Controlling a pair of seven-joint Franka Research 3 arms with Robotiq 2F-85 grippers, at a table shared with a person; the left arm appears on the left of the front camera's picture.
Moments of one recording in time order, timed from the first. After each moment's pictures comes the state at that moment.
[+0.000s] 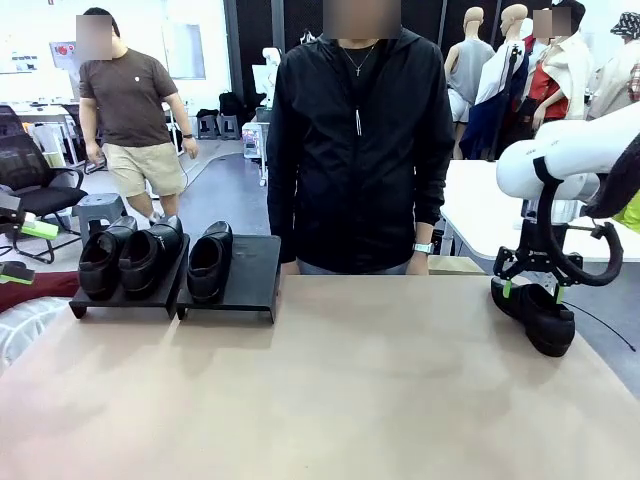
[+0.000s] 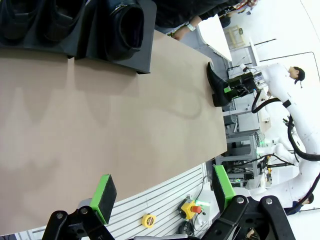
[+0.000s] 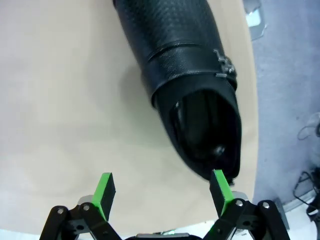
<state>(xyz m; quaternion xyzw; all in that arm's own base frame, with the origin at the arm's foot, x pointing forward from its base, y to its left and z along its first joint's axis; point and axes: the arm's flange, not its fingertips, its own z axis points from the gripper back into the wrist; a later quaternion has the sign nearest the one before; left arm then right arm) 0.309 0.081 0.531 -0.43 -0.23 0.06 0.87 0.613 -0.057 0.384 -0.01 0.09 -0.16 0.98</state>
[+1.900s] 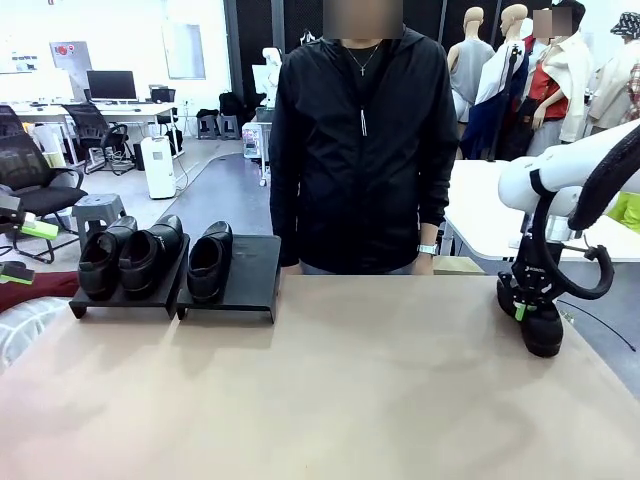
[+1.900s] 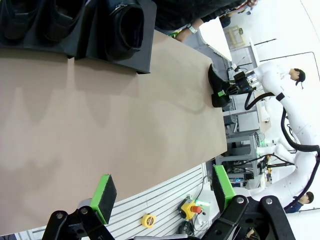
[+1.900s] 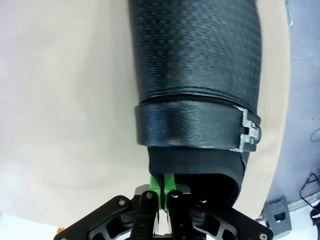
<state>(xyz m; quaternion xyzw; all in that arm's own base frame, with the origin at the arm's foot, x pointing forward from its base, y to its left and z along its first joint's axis) 0.309 0.081 0.531 -0.43 -0.23 0.06 0.87 0.629 -0.067 0.346 0.05 0.12 -0.15 0.98</state>
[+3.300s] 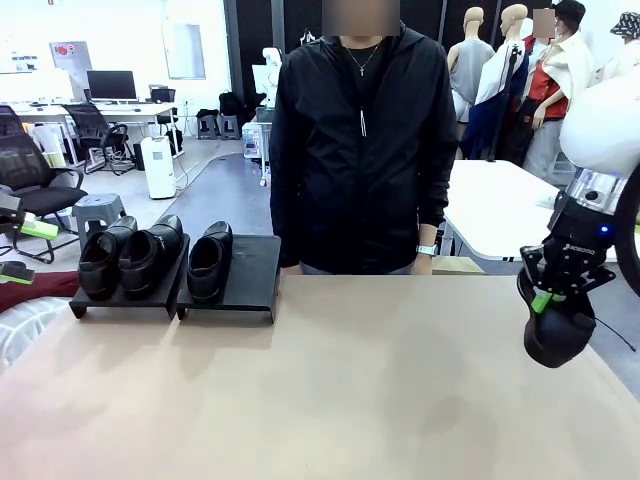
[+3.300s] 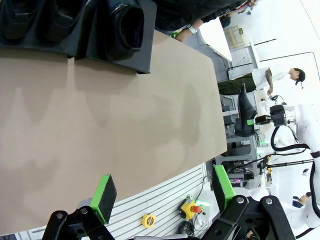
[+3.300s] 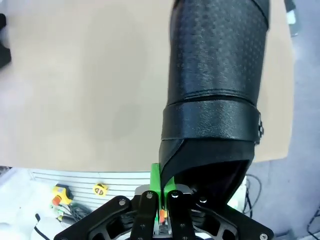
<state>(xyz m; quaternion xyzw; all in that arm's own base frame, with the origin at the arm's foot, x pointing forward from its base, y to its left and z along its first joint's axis) 0.309 0.081 0.531 -0.43 -0.23 0.06 0.87 0.416 0.011 0.502 0.10 0.00 -0.10 0.99</state>
